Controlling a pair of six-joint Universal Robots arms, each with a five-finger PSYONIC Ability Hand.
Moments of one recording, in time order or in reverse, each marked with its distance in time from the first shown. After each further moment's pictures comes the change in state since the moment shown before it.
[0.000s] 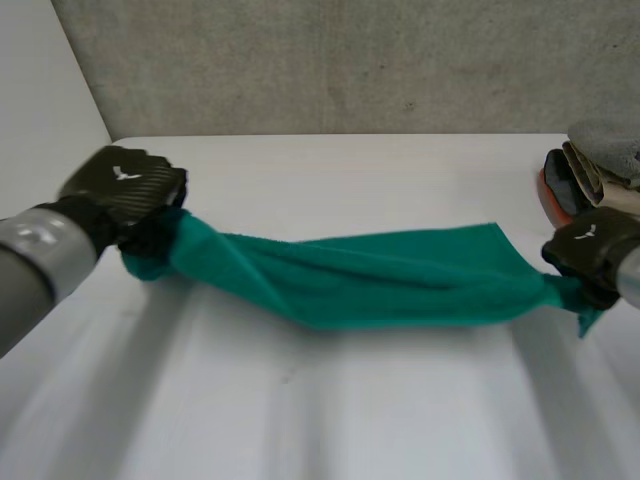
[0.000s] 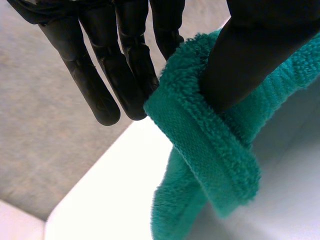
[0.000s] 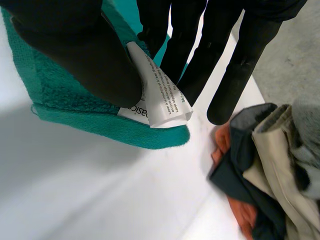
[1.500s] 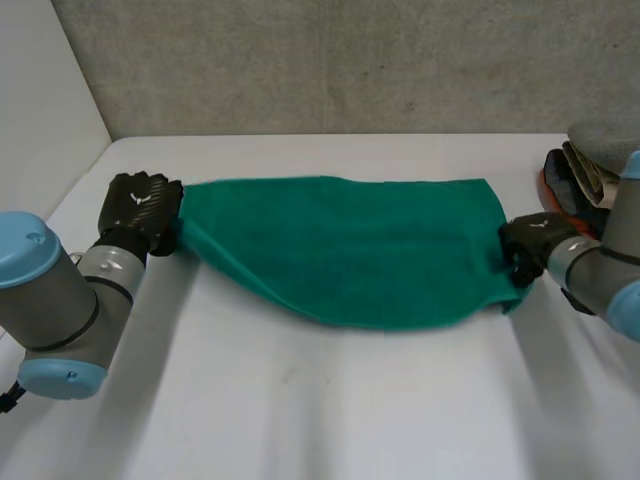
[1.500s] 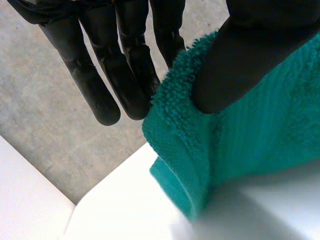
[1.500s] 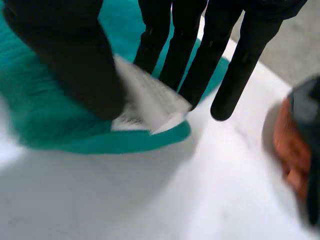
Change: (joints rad) left arm 0.025 -0.357 -0.149 0.722 -0.127 -0.125; right arm 0.029 0.480 -0.293 -0.251 -0.040 0.450; left_hand 0.016 0.008 0.010 0.005 0.024; right_hand -0.169 -0.228 -0.240 -0.244 -0.238
